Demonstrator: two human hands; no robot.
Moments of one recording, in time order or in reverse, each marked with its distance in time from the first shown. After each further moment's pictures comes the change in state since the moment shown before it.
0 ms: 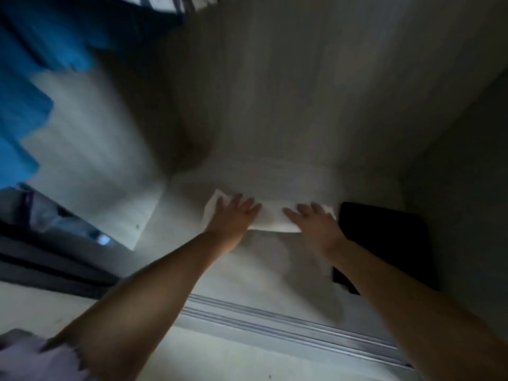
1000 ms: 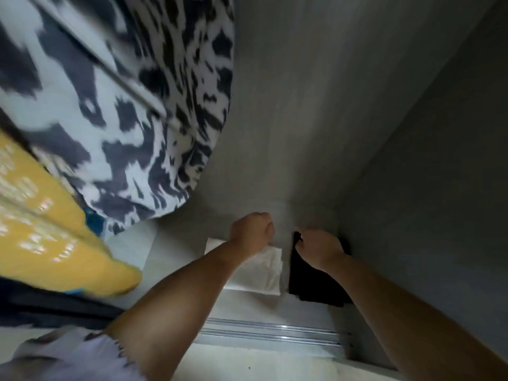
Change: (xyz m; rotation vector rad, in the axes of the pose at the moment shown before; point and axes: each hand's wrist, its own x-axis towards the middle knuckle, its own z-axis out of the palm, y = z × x) left_hand -0.043 0.042 -0.267 -0.634 0.220 -0.045; right_hand -0.140 0.038 -0.223 0.290 -0.015 0.272
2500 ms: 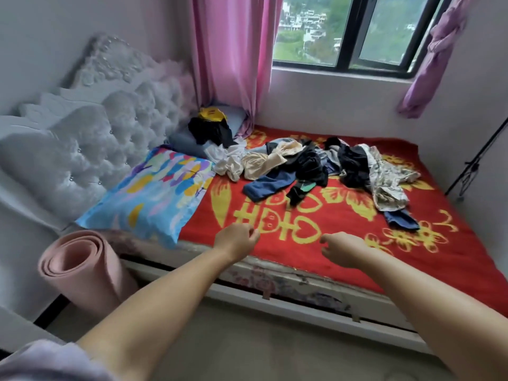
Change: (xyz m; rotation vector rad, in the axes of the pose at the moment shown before) left_hand -0.542 0.746 -0.046 0.088 -0.570 1.253; right_hand -1.013 0.276 -0.038 0.382 0.135 1.301
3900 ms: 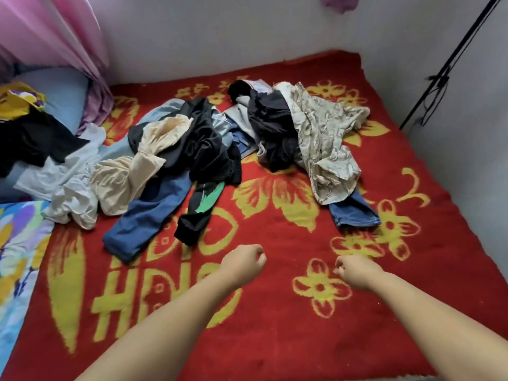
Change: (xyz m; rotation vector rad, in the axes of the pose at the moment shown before) left_hand 0.525 0.241 0.283 0.102 -0.533 0.121; right_hand 0.350 0.457 0.111 0.405 -0.367 0.371
